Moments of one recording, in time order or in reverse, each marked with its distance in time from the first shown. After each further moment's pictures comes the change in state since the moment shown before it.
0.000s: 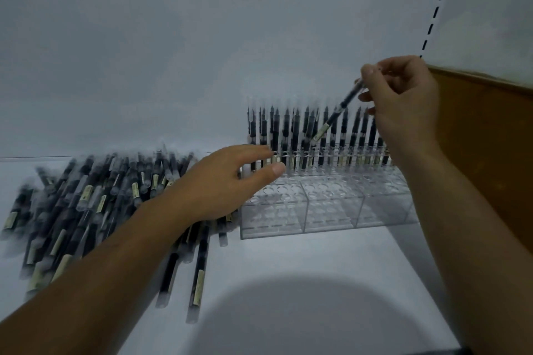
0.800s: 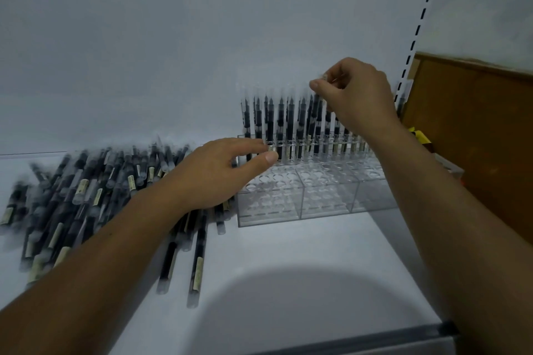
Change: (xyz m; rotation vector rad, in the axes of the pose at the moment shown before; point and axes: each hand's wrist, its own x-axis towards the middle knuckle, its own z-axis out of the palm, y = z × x) left_hand -0.004 0.005 -0.003 -0.023 -0.016 -0.018; right_hand 0.004 0.006 0.024 -0.548 -0.256 -0.041
